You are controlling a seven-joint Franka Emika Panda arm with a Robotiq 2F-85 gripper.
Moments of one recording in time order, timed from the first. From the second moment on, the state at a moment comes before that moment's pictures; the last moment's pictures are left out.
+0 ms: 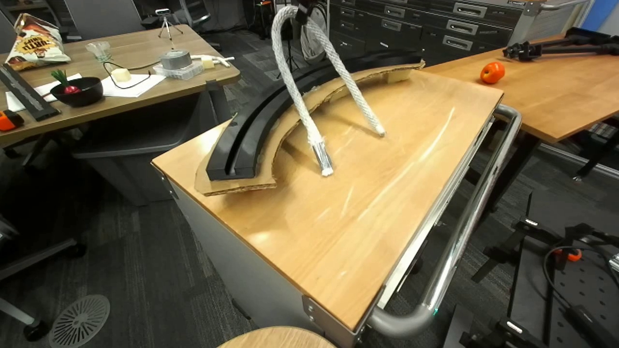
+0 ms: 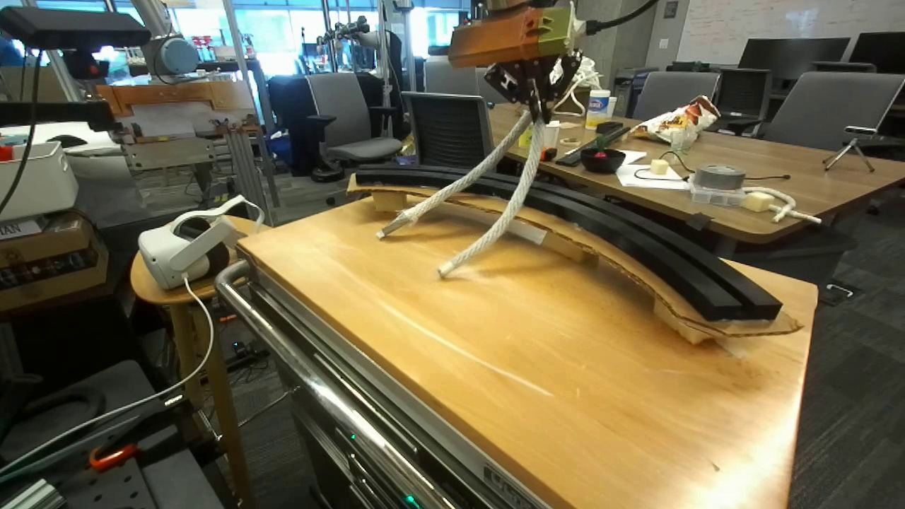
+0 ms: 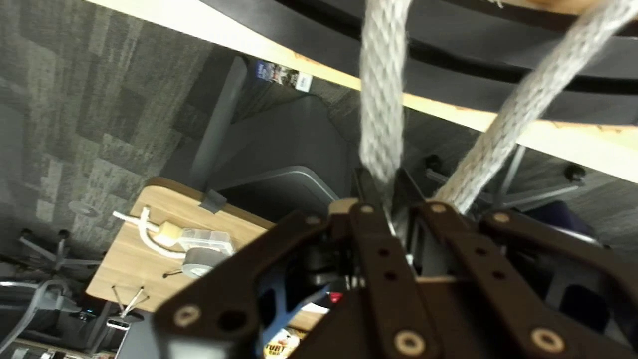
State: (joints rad) arm -0.01 0.22 -0.06 -1.92 0.06 2.68 -0.43
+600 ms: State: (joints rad) arm 0.18 0.40 -0.22 -1.73 -0.52 2.32 -0.11
